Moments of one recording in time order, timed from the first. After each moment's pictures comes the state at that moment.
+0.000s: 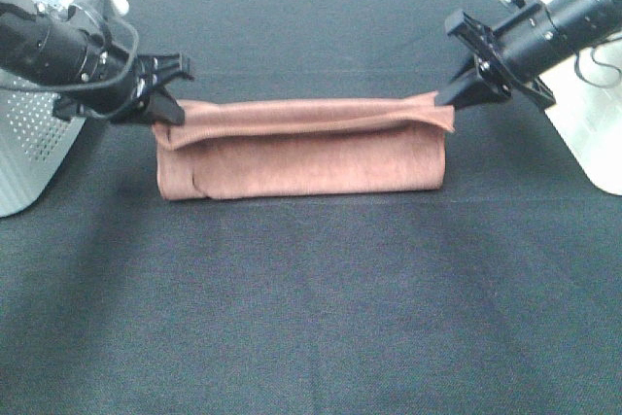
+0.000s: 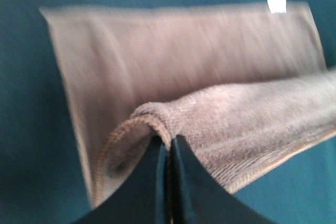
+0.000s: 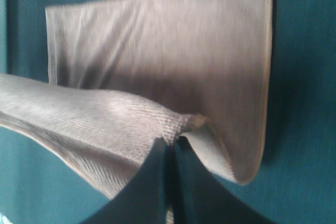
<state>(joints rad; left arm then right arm) -0.20 1.90 -1.18 -0.85 0.38 0.46 -0.02 2.10 -1.53 0.79 0.93 -0.45</state>
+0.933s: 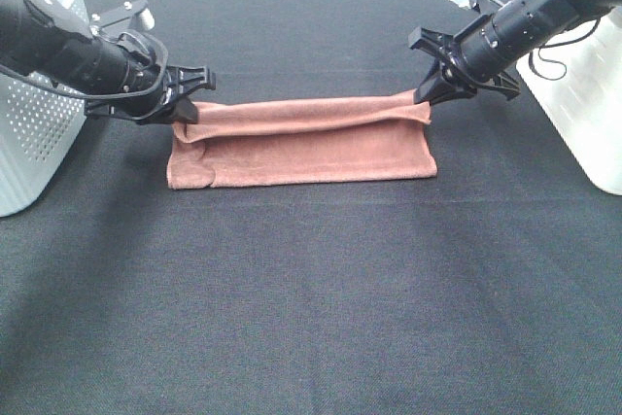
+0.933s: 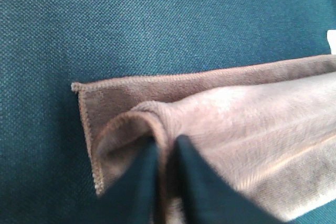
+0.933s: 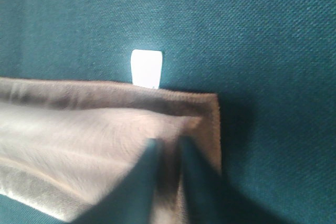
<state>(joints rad) -0.20 2.14 -1.38 -0.85 0.31 0.49 0.04 2.32 -1.78 0.66 0.79 -0.35</state>
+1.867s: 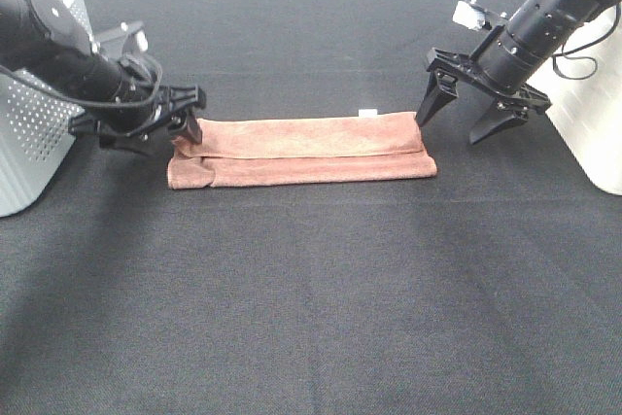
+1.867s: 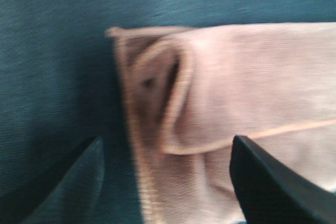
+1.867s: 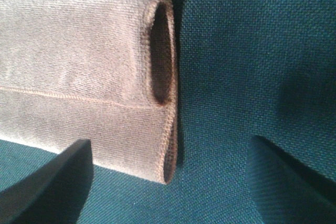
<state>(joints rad) -0.19 2.17 -1.40 -0.52 0.42 0.13 0.04 2.29 -1.78 0.44 0.99 -0.18</state>
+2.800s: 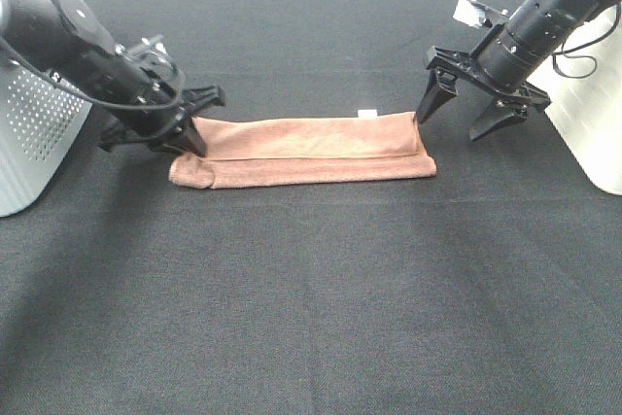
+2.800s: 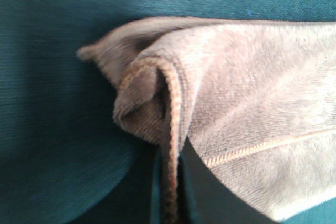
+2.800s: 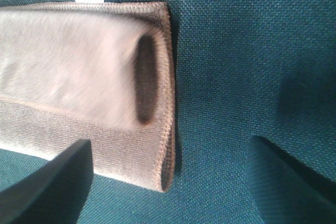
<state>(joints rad) -0.18 2.28 -1.58 -0.58 0.61 0.09 0.04 2.29 -1.78 0.44 0.97 -0.18</state>
